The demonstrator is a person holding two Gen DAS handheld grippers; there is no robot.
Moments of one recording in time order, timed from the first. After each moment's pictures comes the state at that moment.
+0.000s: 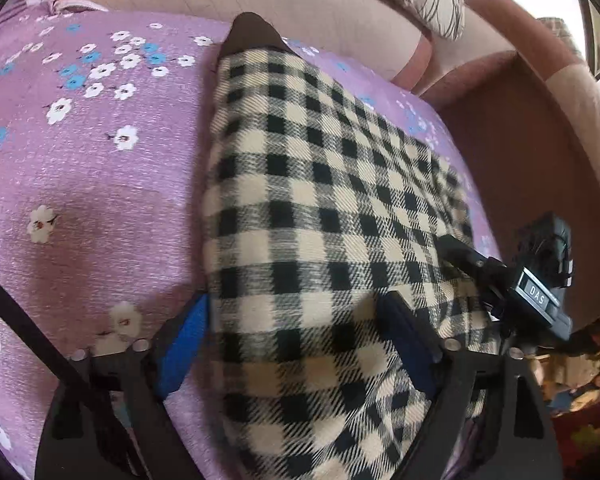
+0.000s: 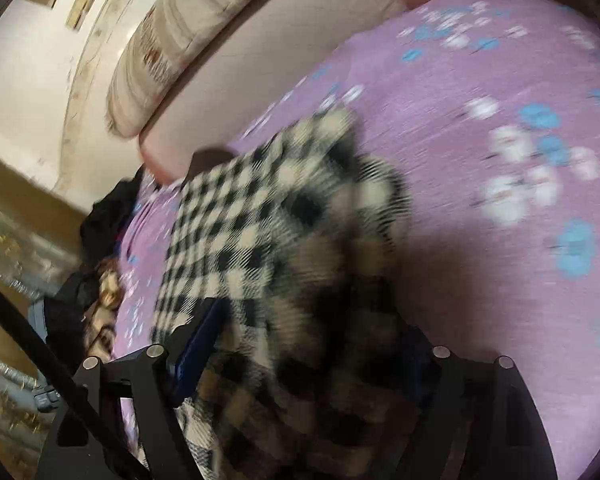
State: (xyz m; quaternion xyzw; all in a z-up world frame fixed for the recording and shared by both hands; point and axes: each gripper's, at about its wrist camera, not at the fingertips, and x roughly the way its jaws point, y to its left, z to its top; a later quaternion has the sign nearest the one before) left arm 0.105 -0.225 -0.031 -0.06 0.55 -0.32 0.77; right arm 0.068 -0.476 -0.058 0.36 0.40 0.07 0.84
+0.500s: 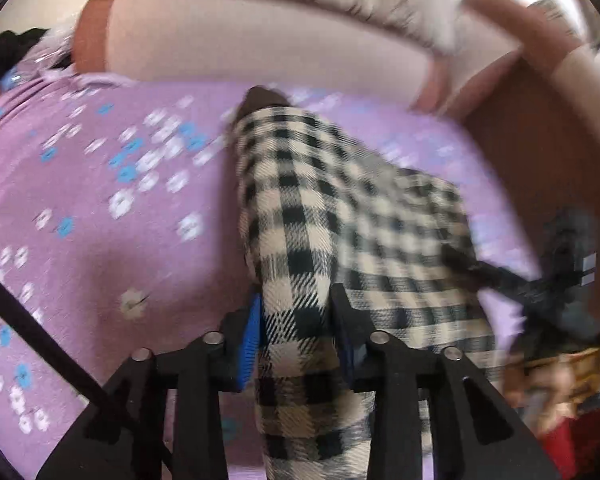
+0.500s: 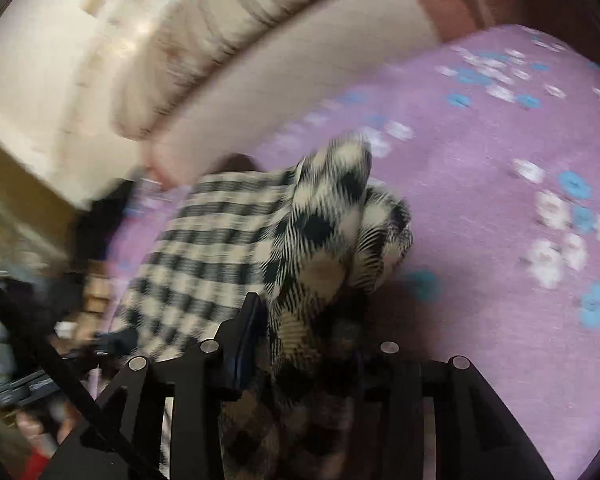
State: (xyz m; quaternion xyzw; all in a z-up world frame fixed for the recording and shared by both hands) left arm 0.115 -0.207 0.009 0.02 0.52 -0.26 0.82; right arm 0.095 -0.452 -0.030 0.31 0.40 0.02 0.86
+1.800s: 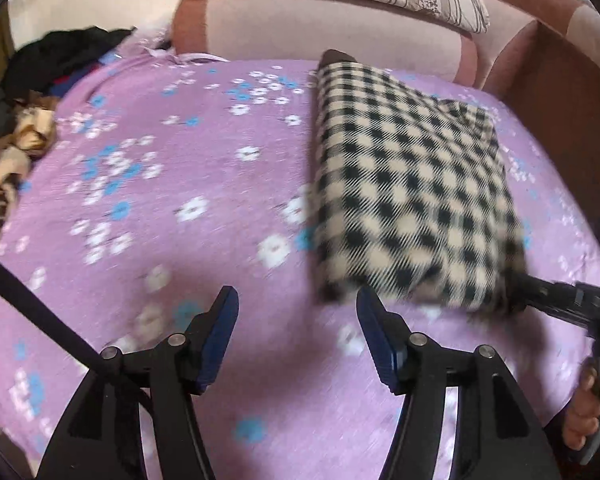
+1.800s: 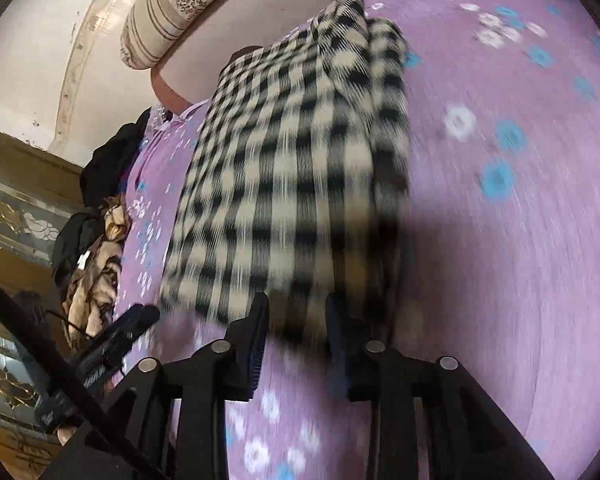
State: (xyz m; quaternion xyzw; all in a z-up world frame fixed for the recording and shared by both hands) left arm -0.030 -0.120 0.009 0.06 0.48 -0.16 0.86; right arm -0.032 -0.361 -0.048 0.36 0.46 0.07 0.81
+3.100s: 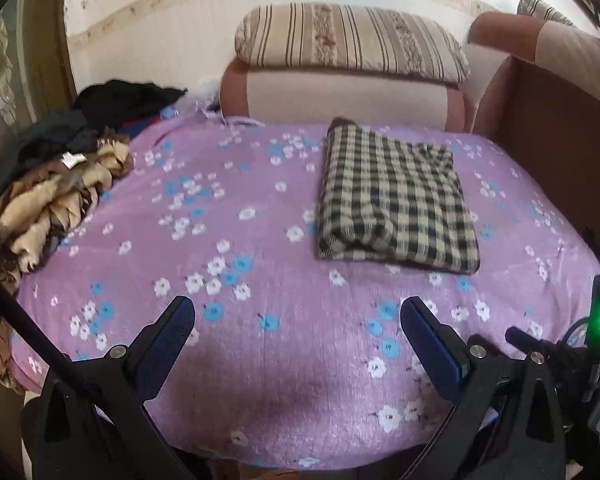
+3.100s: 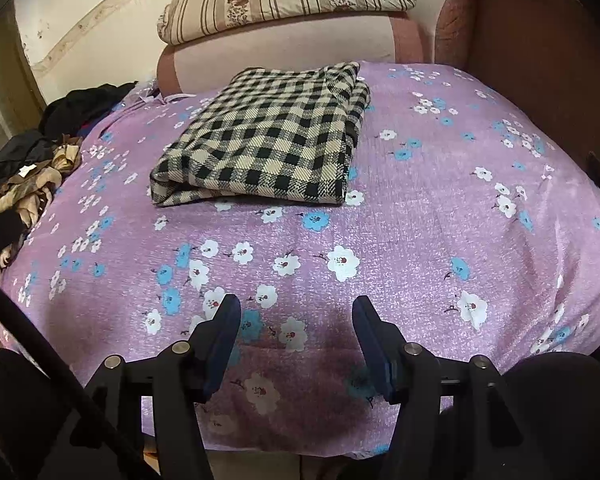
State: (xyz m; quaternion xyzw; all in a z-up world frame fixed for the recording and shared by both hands) left arm -0.168 -0.093 0.063 0.06 0.38 -0.12 0.92; right arm -0.174 -0.271 -0.016 0.13 0.42 -0.09 0.89
